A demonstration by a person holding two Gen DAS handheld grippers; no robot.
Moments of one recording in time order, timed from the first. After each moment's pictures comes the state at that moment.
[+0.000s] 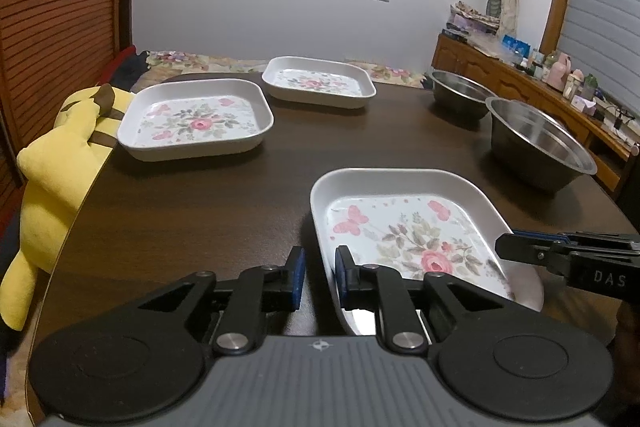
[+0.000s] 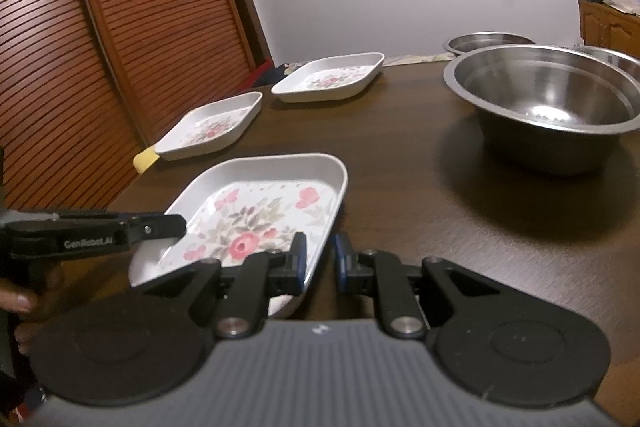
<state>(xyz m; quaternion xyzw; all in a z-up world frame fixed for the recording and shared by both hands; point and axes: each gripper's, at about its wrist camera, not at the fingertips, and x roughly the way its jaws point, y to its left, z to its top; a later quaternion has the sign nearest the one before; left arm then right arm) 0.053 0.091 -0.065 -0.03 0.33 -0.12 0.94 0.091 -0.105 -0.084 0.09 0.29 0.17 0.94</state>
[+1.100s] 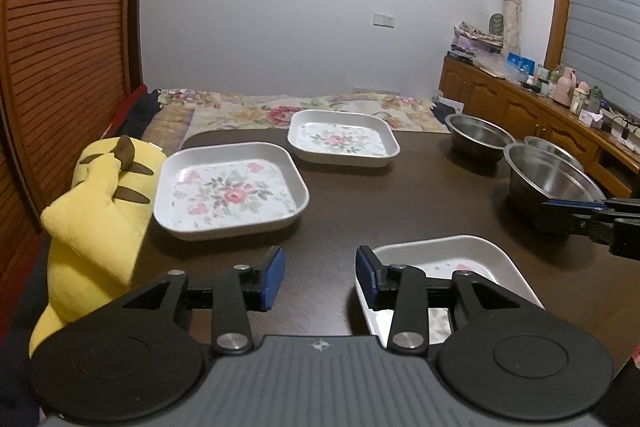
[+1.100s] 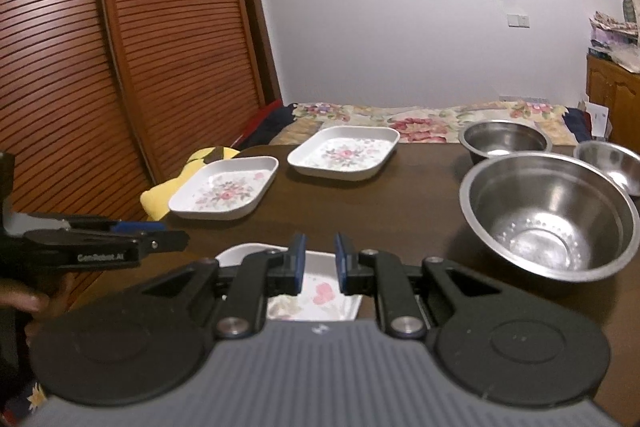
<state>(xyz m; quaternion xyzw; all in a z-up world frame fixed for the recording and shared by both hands) 0.075 0.115 -0.026 -0.01 0.28 -0.11 0.95 0.103 -0.092 -0.026 0.05 0.23 0.17 0.96</state>
